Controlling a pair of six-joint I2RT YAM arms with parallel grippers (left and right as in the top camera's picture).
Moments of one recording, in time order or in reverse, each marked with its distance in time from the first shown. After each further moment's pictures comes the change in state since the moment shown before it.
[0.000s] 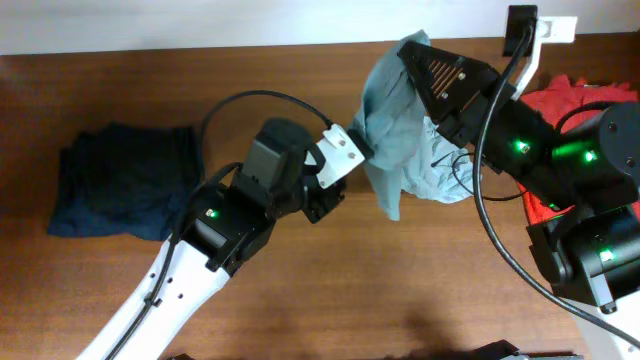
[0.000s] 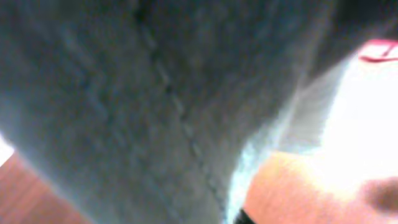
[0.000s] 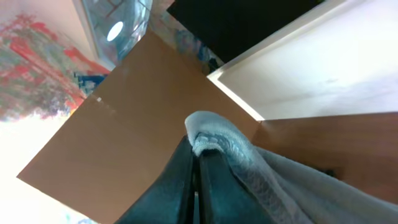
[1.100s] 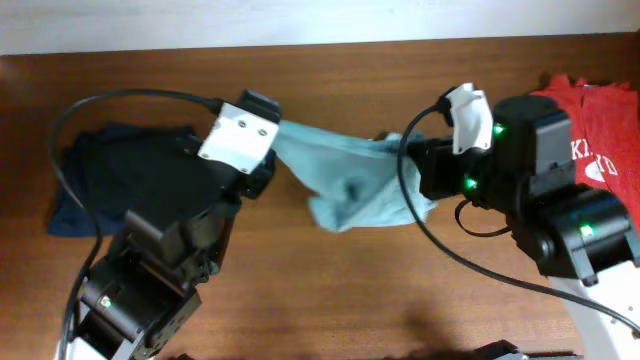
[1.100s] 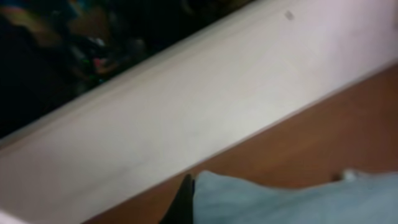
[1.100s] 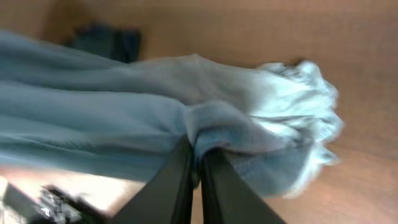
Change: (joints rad) left arm -0.001 -0.274 0.076 0.108 -0.605 -0.010; right arm 0.001 0.061 0.006 -0.821 0.255 -0.701
